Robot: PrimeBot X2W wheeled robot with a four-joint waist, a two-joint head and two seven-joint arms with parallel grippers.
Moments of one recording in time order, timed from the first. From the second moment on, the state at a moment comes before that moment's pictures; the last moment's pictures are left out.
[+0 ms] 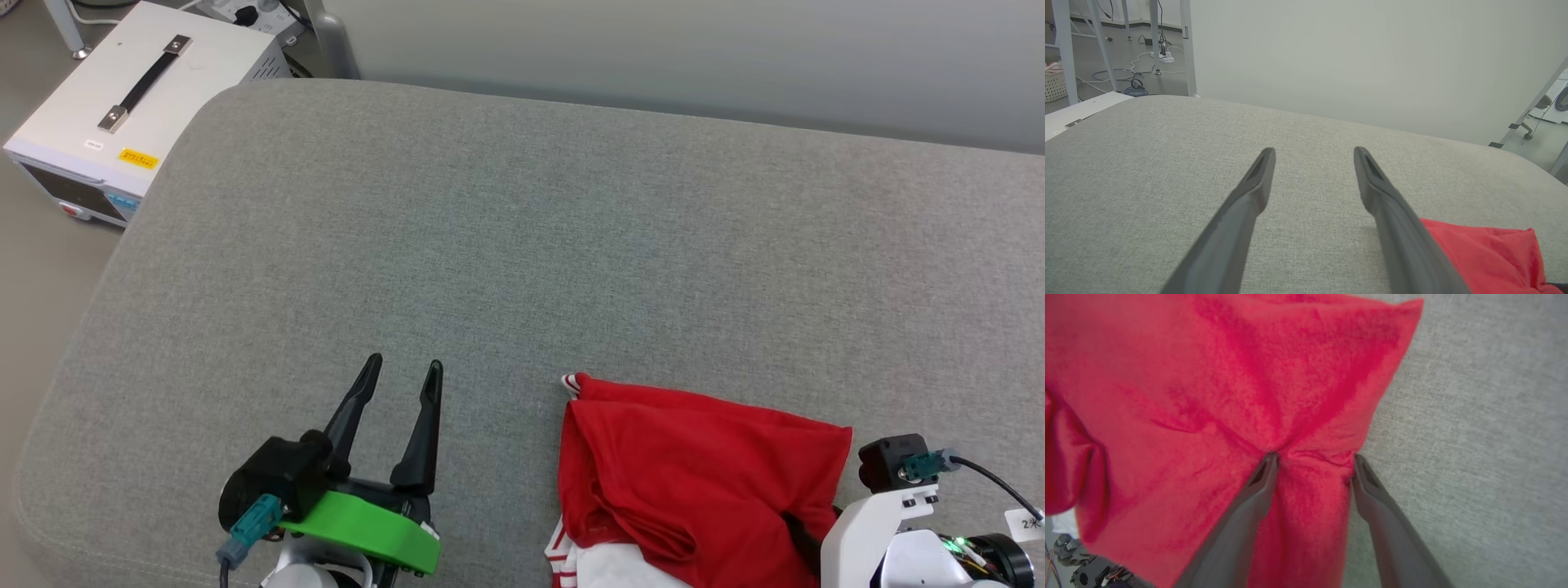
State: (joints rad) left arm -0.02 0.11 -0.21 0.06 -0.33 -0.13 -0.26; right arm 0.06 -0.18 0.11 0.08 0.32 0.13 0.62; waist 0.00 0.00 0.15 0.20
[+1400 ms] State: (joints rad) left arm -0.15 0.19 -0.39 -0.09 -0.27 -0.13 -0.26; right arm -0.44 -0.80 0.46 0.05 0.17 0.13 0.43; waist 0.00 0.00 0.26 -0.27
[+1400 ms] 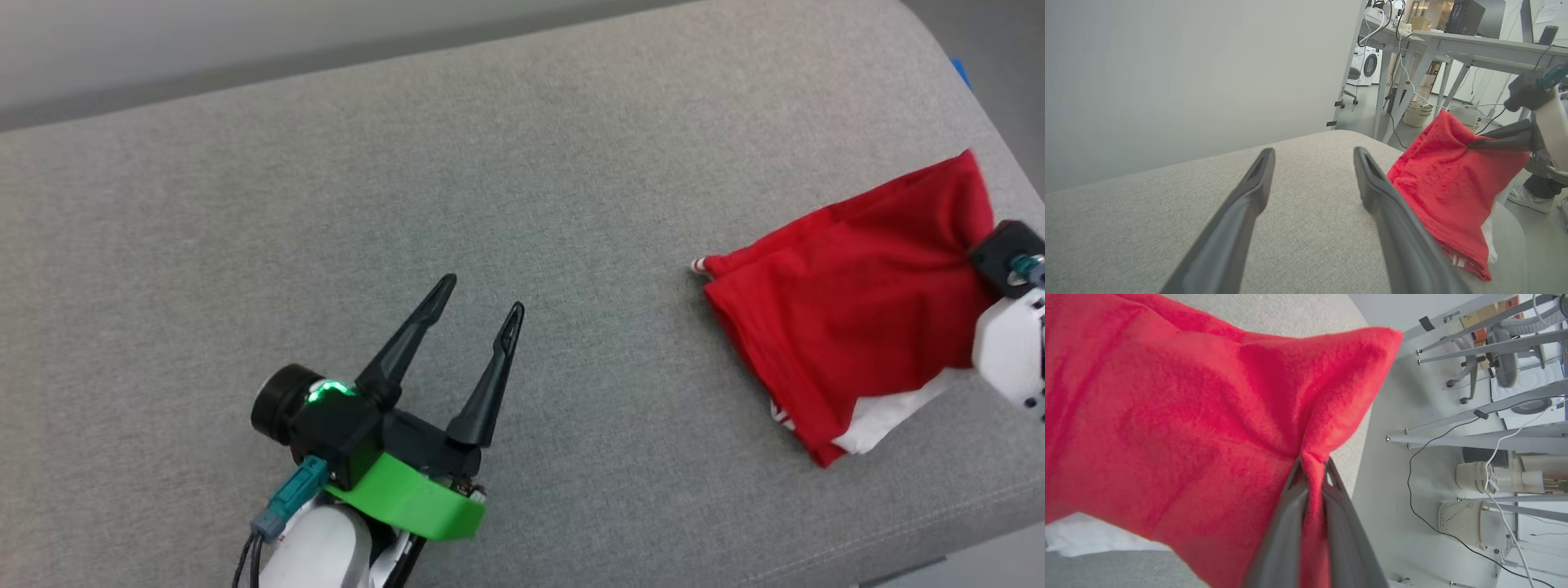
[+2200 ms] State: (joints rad) left arm -0.27 0.32 -0.37 -0.32 -0.25 -0.12 -0.18; right arm -0.67 -0.73 0.03 0.71 -0.10 0.13 0.03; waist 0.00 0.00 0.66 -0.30
